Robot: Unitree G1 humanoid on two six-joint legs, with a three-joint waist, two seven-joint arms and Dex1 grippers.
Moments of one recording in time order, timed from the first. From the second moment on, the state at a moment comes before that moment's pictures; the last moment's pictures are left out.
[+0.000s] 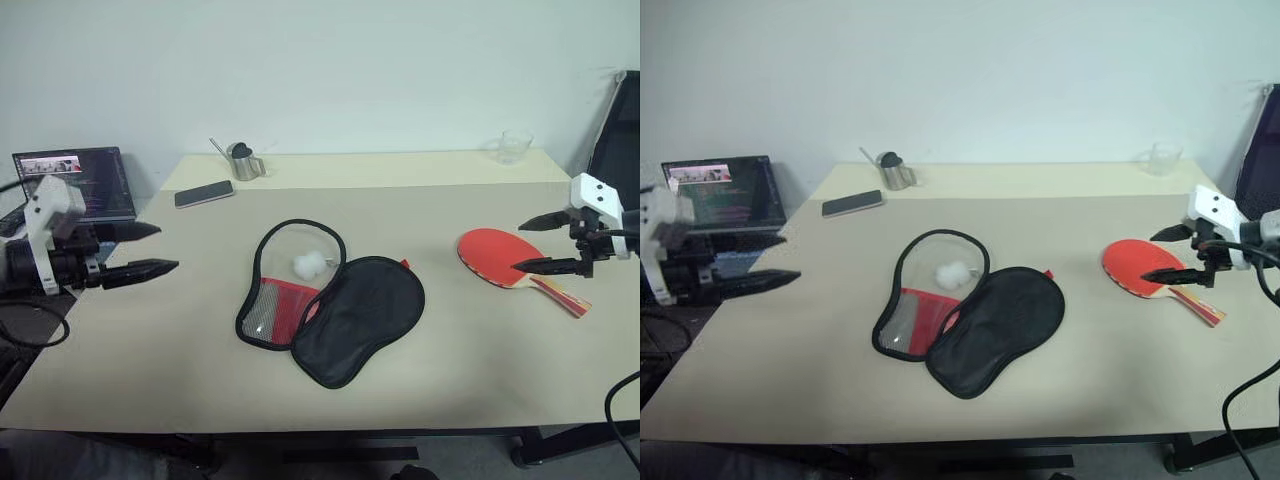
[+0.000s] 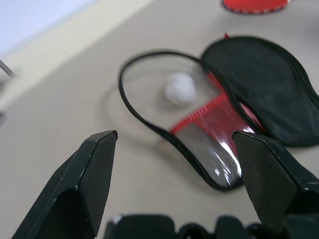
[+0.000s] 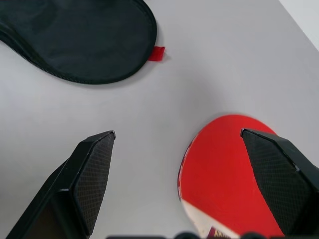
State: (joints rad) left arm -0.41 1.15 0.35 0.27 -0.49 0.40 -1.39; right arm -0.89 -1.06 0.05 0.53 0.10 0.23 1.50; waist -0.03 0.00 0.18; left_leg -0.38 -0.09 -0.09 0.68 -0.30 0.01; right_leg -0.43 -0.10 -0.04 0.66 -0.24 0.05
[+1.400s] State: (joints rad) left arm -0.87 0.53 0.01 0.81 -0.22 0.59 -0.95; right arm -0.48 -1.24 -0.19 0.10 0.29 0.49 1.38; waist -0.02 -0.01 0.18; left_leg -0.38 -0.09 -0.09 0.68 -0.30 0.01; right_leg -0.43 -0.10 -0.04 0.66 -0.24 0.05
